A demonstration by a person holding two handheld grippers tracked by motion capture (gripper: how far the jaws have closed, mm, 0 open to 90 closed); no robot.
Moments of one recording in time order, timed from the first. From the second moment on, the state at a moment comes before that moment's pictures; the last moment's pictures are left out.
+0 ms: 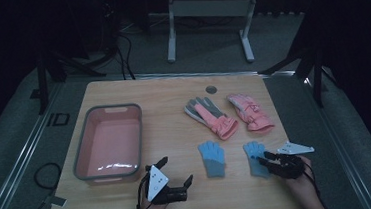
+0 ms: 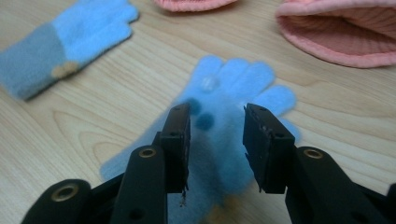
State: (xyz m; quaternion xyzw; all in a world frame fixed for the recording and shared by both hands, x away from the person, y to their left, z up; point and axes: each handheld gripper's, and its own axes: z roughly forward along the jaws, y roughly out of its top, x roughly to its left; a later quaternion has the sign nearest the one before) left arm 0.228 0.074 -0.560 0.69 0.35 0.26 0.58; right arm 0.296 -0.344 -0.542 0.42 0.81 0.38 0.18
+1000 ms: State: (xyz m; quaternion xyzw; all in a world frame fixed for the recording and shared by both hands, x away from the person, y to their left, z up) left arm 0.228 0.075 -0.560 0.69 0.35 0.26 0.58; right arm 0.291 -0.309 -0.472 0.40 0.79 0.42 0.21
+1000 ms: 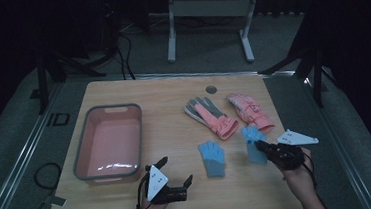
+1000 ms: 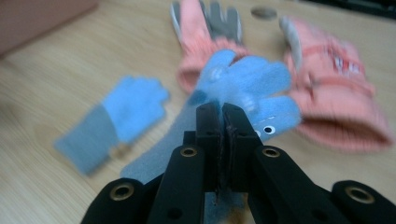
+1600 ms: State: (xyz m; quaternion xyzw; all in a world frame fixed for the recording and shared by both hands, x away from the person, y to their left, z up) left arm 0.228 0.075 -0.560 0.69 0.35 0.26 0.58; right arm 0.295 -0.219 -0.452 0.34 0.82 0.44 0.18
